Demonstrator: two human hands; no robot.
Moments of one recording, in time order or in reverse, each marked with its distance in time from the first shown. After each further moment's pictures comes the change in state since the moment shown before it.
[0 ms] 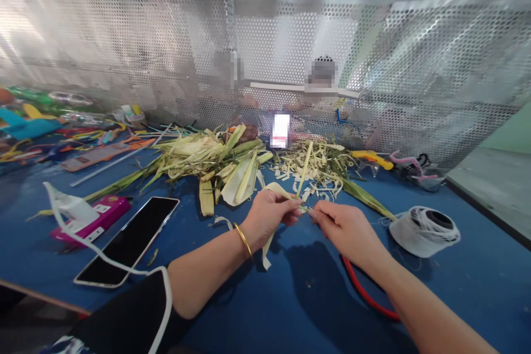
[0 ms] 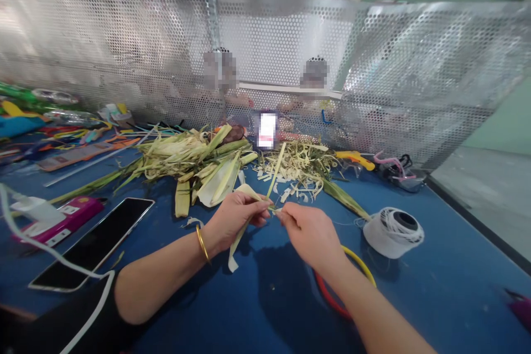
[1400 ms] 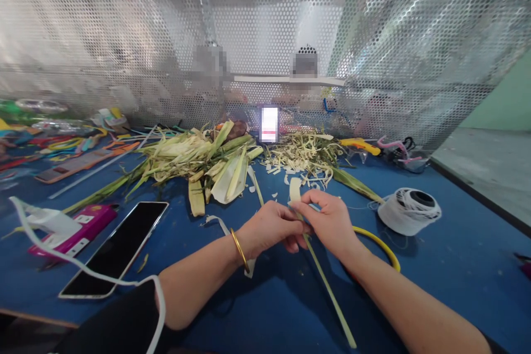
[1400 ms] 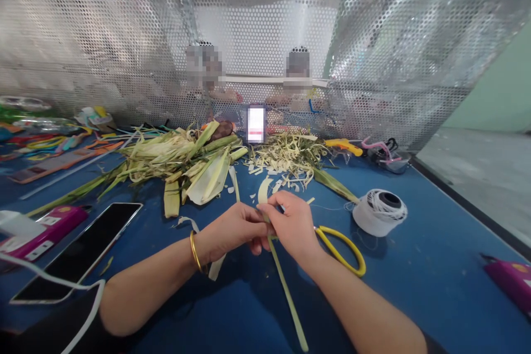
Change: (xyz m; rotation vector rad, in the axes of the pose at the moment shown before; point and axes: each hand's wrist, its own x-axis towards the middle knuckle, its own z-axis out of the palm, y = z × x) left_hand -0.019 -0.003 0.011 0.288 -0.355 -0.115; right_hand 0.001 -0.006 0.023 0.322 0.294 0.048
